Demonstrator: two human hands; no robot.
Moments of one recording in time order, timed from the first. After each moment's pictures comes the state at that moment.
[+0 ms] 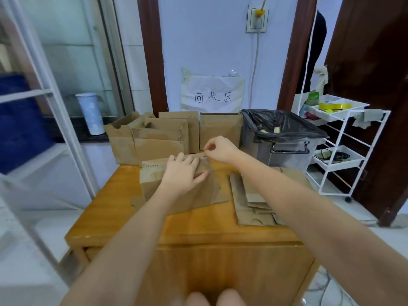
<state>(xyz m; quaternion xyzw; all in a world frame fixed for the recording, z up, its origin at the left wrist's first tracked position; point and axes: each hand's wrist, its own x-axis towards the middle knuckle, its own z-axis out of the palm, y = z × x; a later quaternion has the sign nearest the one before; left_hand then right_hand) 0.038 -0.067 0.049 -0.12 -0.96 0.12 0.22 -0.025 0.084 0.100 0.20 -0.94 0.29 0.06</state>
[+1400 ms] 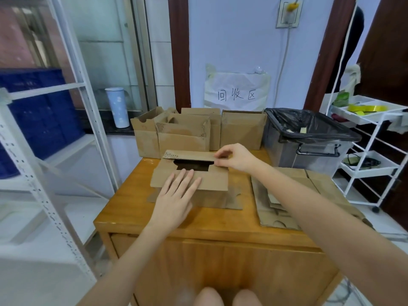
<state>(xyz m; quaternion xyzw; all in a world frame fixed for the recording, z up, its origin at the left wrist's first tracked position) 0.113 -0.137 -0.026 -0.17 -0.90 0.06 0.39 -0.009 0.069 0.077 0.29 -0.88 0.37 0.01</state>
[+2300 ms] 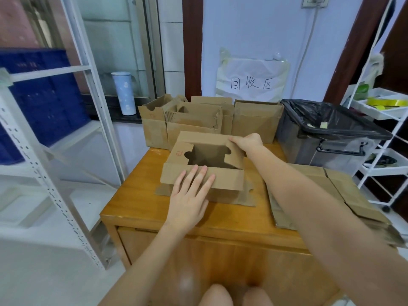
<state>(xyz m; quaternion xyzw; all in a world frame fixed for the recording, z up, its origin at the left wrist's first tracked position) 0.105 -0.128 -0.042 -0.13 -0.90 0.01 0.42 -0.056 0.032 0.076 -0.08 -0.84 0.54 -0.01</state>
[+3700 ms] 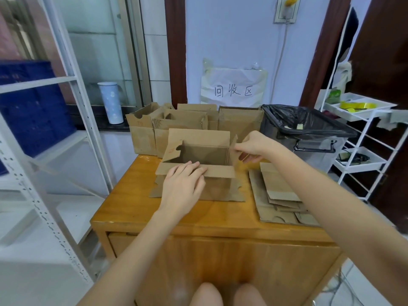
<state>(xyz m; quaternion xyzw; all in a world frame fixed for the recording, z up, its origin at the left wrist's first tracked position) 0.114 -0.108 0.019 -0.08 -0.93 -0.10 0.33 0.015 0.086 0.125 0.06 -0.94 0.32 -0.08</state>
